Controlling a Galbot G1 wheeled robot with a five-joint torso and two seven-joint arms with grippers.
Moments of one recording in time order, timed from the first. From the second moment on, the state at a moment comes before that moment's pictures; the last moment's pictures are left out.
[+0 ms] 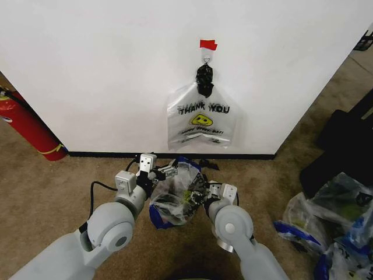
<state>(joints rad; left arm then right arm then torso) 0.99 -0.81 0.01 -2.23 -0.82 0.33 -0.51 -1.09 1.40 0.06 1.97 1.07 -0.67 0.88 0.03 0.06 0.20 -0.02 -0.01</state>
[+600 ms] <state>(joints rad) 1.00 -0.81 0.02 -2.23 -0.86 0.35 -0.53 -1.08 1.43 0.07 1.93 1.07 -0.64 0.85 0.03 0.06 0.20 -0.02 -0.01</state>
